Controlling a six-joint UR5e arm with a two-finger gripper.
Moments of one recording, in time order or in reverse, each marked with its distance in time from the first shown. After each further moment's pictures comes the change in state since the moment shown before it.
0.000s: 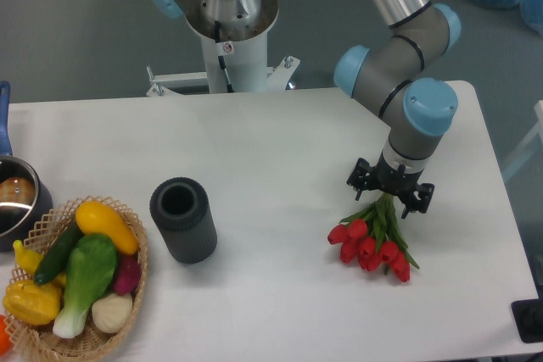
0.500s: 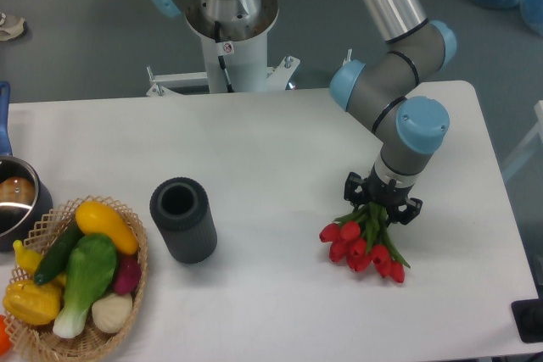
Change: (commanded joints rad) arm -0.012 0.004 0.009 -0.005 0.008 -0.012
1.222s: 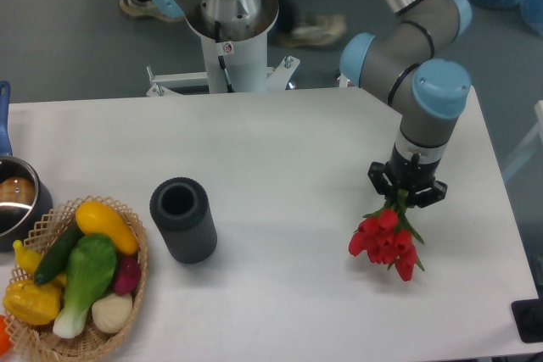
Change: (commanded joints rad) arm 0.018 0.110 0.071 -0.012 0.006 -0.002
